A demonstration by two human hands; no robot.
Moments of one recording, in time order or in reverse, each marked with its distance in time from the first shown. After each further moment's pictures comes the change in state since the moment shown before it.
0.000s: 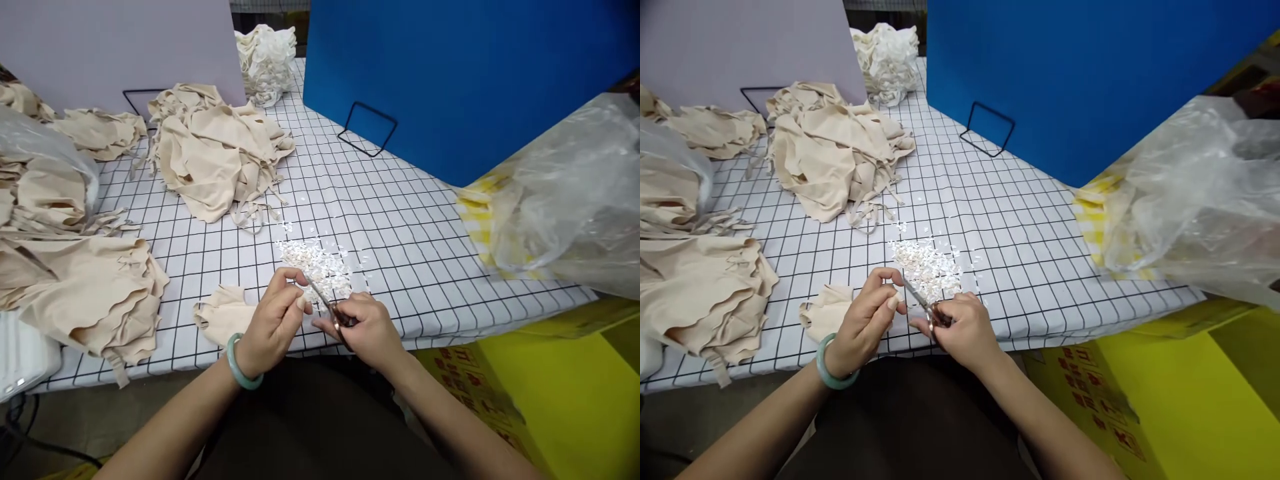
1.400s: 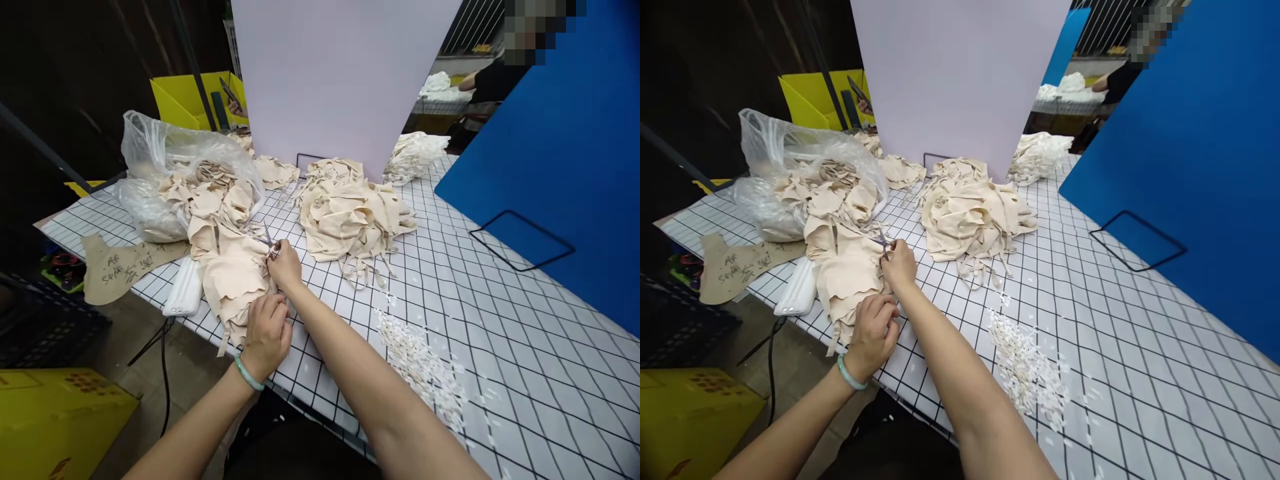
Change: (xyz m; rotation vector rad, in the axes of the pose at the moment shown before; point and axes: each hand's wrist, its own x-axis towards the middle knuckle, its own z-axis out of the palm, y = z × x) left_hand -0.088 -0.051 -0.093 1.089 0.618 -0.208; right_hand 0.197 -0.188 0.245 0.416 -0.275 -0.027
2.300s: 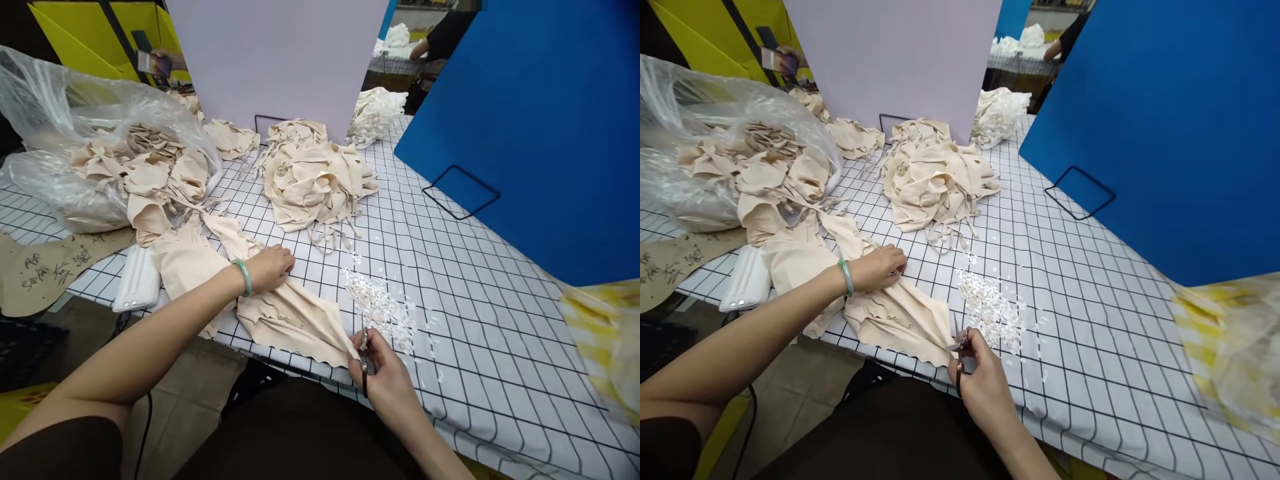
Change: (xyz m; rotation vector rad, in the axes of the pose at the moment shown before) left_hand 0.105 -0.020 0.044 -0.141 -0.708 0.461; right_hand -0.258 0.076 -0.182 0.044 0.066 0.311
